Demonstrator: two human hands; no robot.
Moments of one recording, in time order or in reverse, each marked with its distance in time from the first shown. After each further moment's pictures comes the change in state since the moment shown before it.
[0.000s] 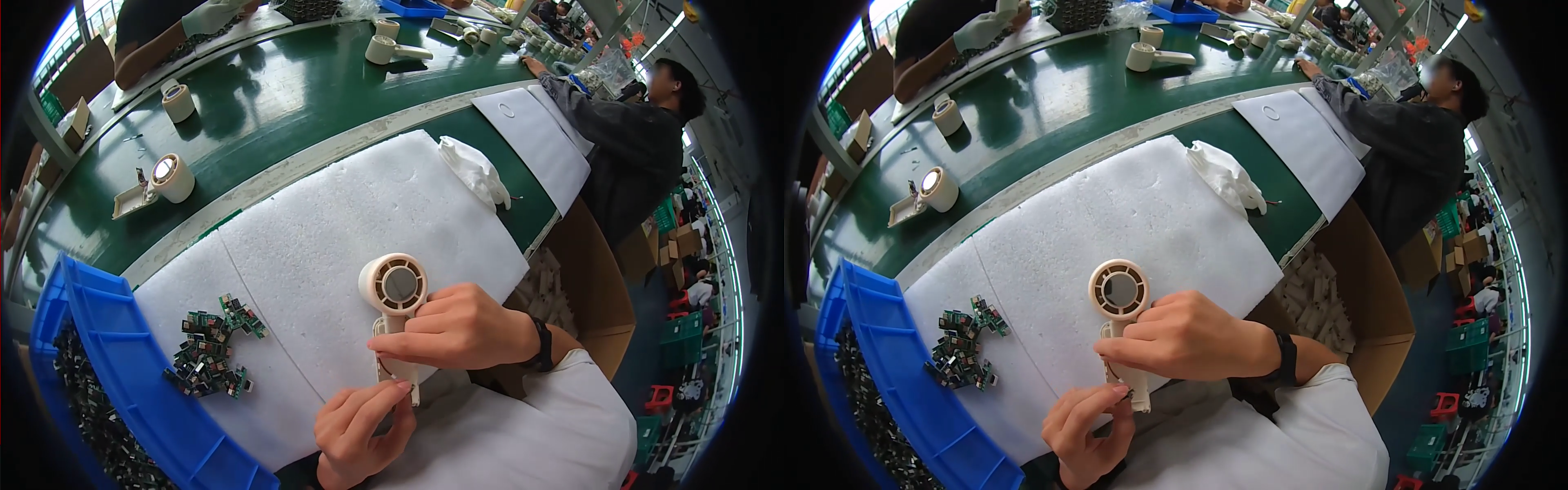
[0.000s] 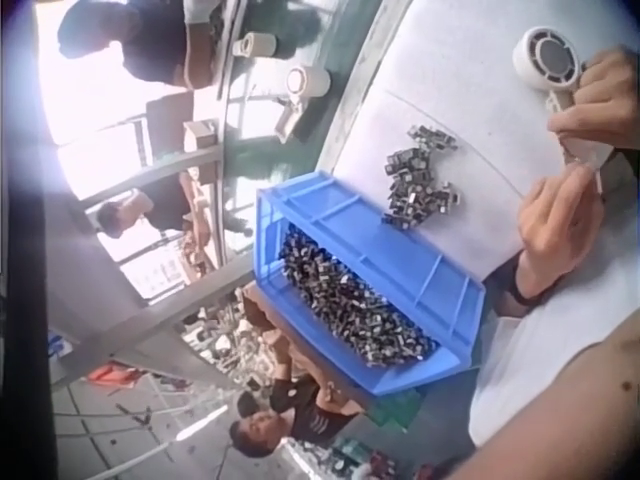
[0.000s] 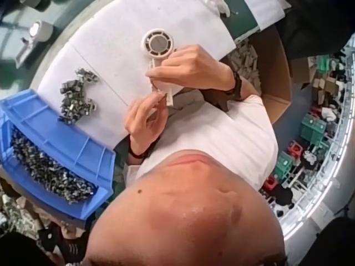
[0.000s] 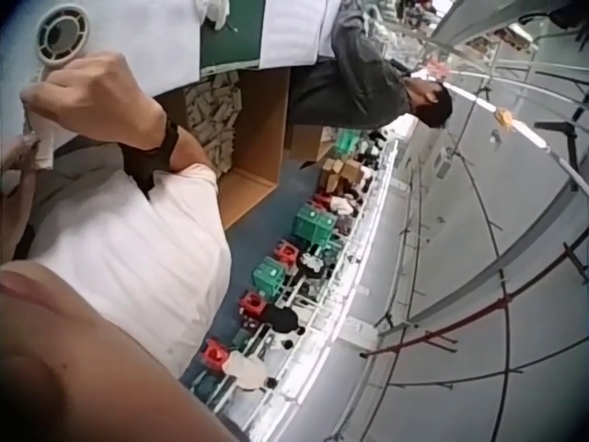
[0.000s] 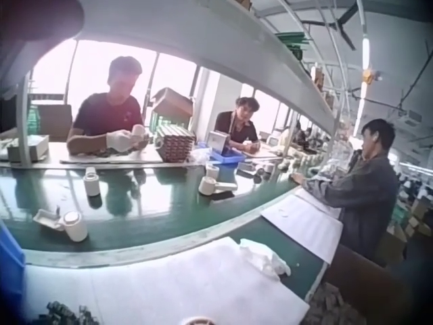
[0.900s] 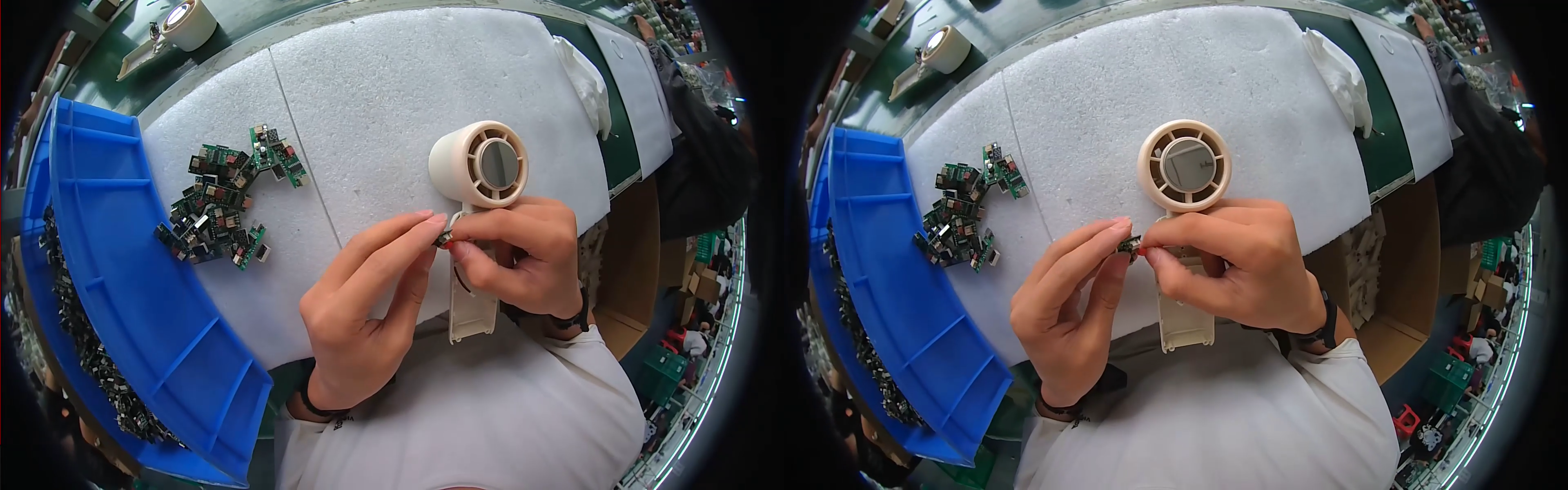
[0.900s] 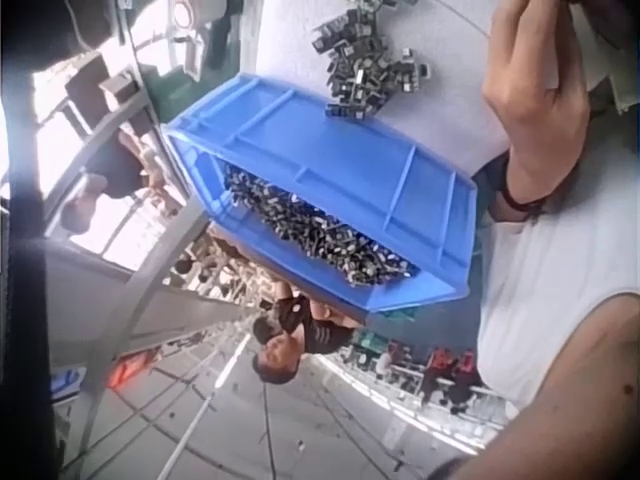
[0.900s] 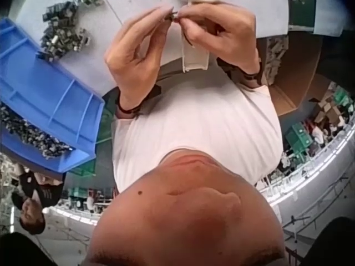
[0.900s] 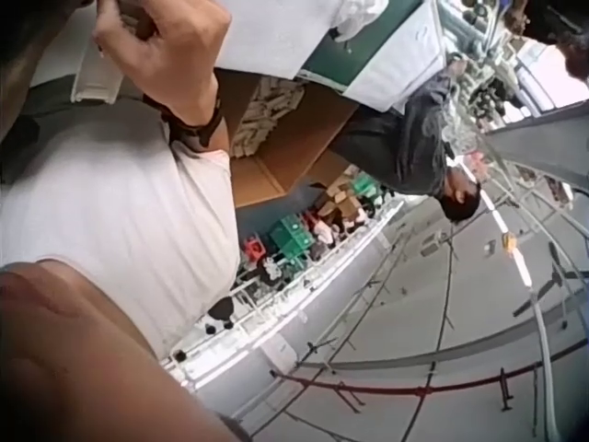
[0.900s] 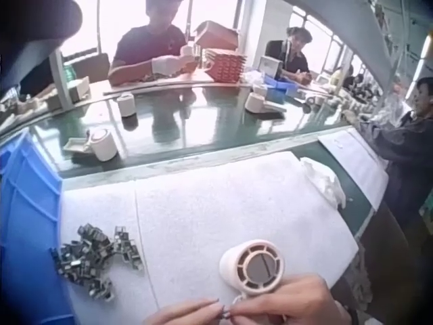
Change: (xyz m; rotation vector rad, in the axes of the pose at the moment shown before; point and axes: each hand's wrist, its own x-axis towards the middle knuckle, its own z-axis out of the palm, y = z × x) left_hand 0.012 -0.013 -0.009 -0.080 0.142 -0.275; right_hand 0.005 -0.018 0.023 0.535 0.145 0.438
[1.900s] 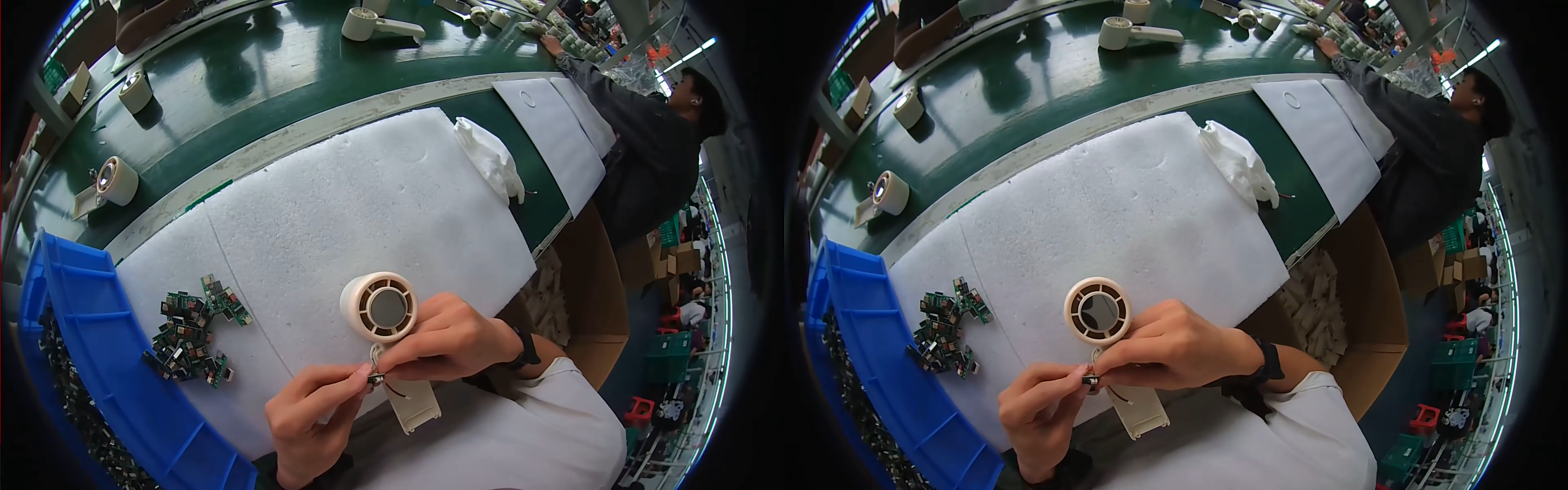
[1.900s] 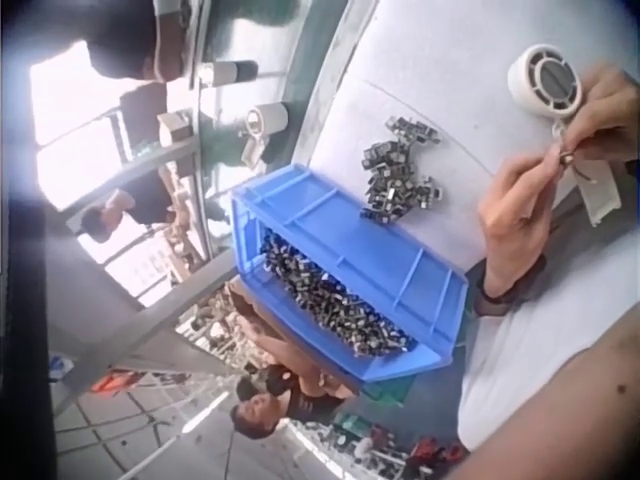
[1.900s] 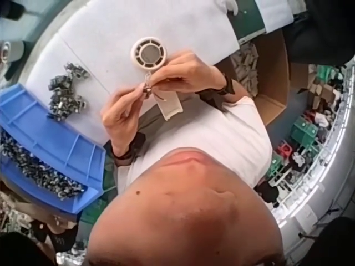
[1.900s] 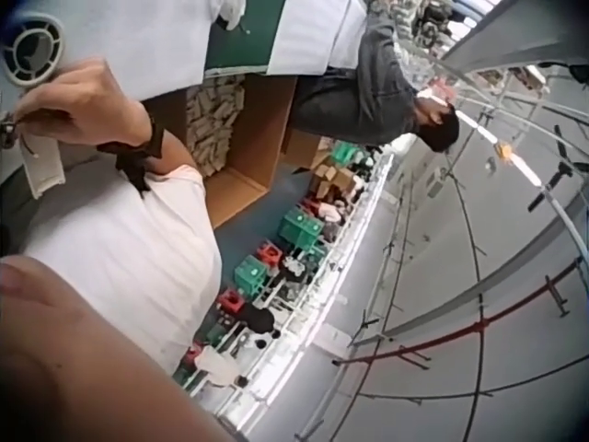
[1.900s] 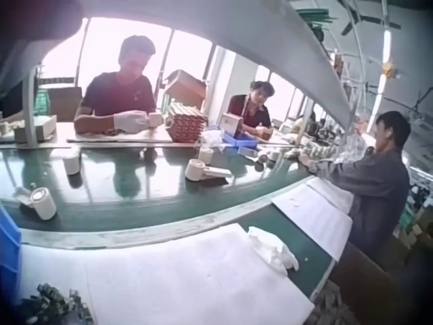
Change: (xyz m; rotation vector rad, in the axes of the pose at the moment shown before) left_hand -0.003 0.014 -0.009 -0.041 -0.217 -0.111; right_hand -0.003 0.035 -0.016 0.240 -0.138 -0.324
